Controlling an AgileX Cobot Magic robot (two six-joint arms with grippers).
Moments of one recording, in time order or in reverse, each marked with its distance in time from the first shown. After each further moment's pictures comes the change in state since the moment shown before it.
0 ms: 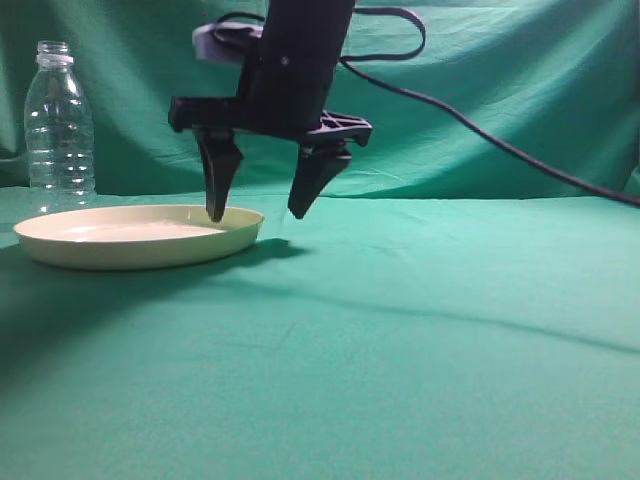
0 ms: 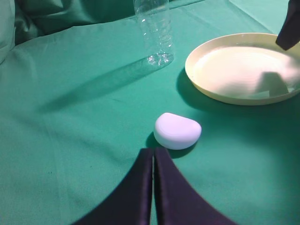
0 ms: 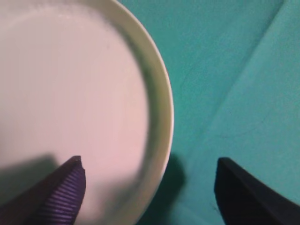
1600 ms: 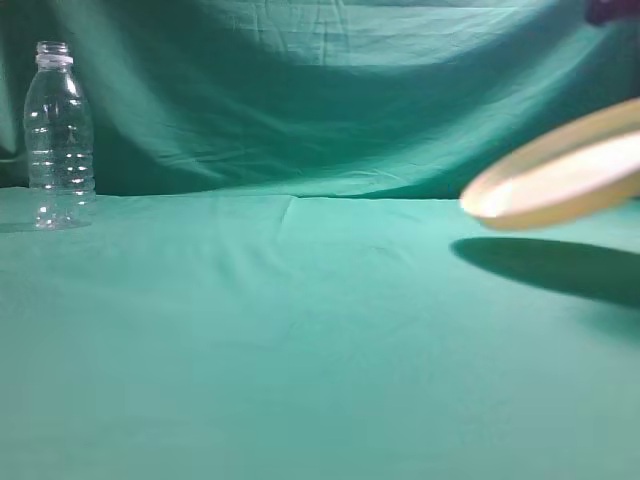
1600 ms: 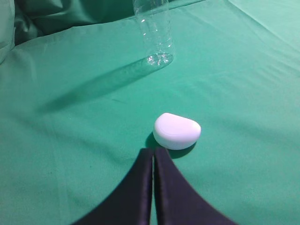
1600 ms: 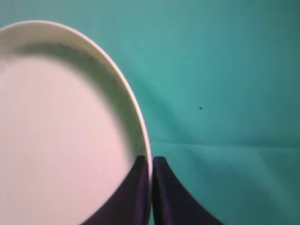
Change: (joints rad) left arm 0.000 0.000 0.000 0.000 0.000 0.000; right arm -0.481 -0.565 0.519 -0.269 0.078 0.166
